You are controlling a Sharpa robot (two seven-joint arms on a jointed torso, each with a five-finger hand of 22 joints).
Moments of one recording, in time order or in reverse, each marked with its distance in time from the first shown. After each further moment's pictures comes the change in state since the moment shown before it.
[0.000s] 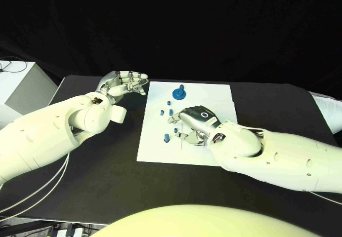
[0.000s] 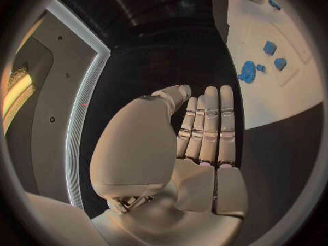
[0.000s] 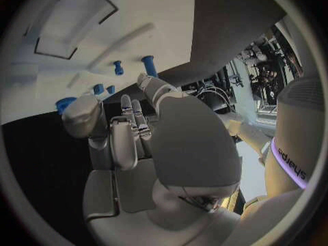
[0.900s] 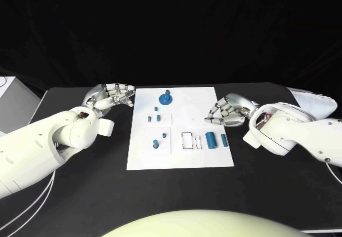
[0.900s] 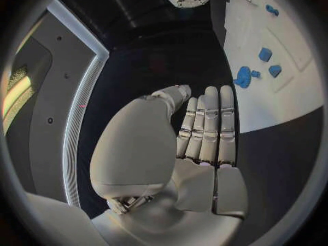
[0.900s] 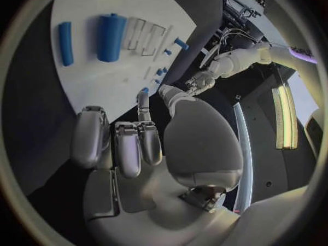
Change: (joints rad) left arm -0.031 -0.015 0.000 0.015 0.002 0.002 0.003; left_hand 0.000 0.000 -0.003 0.003 0.000 -0.011 0.003 0.000 -0.002 -0.004 0.004 0.010 -0.001 0.000 0.000 0.000 0.002 0.000 -0.004 0.004 0.000 -0.001; right arm 0.115 -0.366 0.014 0.085 0.738 0.138 0.005; right_hand -0.263 0.026 -0.110 0.181 0.114 0.096 -0.083 0.240 0.191 0.452 -0.102 1.382 1.241 0.000 -0.079 0.132 0.125 -0.017 0.018 -0.072 0.240 0.207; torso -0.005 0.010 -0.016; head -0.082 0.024
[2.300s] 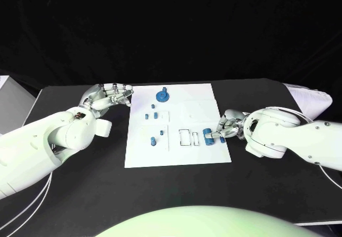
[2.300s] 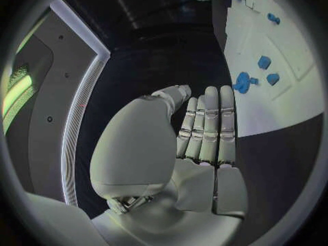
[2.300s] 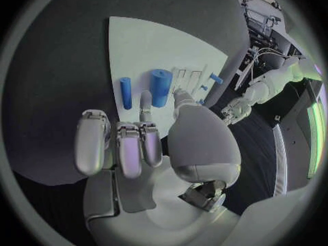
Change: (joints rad) left arm -0.014 -0.016 0.000 0.027 0.007 0.005 0.001; left_hand 0.000 0.000 -0.003 0.003 0.000 0.000 0.000 0.000 -0.001 0.000 0.000 0.000 -0.001 0.000 0.000 0.000 0.000 0.000 0.000 0.000 -0.004 -0.002; right arm -0.015 0.042 -0.023 0.028 -0.115 0.179 -0.441; right_hand -0.123 0.071 -0.330 0.008 0.029 0.002 -0.030 0.109 0.170 0.000 -0.025 0.019 0.000 0.000 -0.021 0.033 0.000 -0.015 0.003 -0.017 0.089 0.007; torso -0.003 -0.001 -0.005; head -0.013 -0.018
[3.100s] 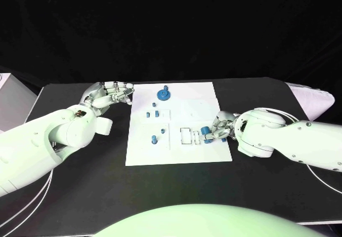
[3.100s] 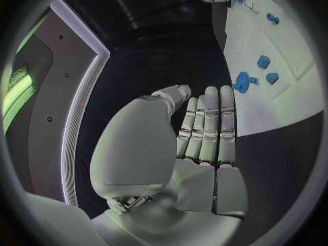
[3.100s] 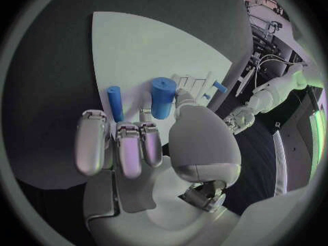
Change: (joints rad) left arm 0.000 -0.004 0.000 0.001 0.001 0.002 -0.002; left_hand 0.000 0.000 0.000 0.000 0.000 0.000 0.000 0.000 0.000 0.000 0.000 0.000 0.000 0.000 0.000 0.000 0.001 0.000 0.000 0.000 0.000 -0.001; right arm -0.020 0.089 -0.008 -0.065 -0.031 0.015 -0.015; right_hand 0.027 0.037 0.000 0.000 0.042 -0.011 -0.010 0.007 0.029 0.000 0.000 0.000 0.000 0.000 0.000 0.000 0.000 -0.009 0.000 0.000 0.004 0.000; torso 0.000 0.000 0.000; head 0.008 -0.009
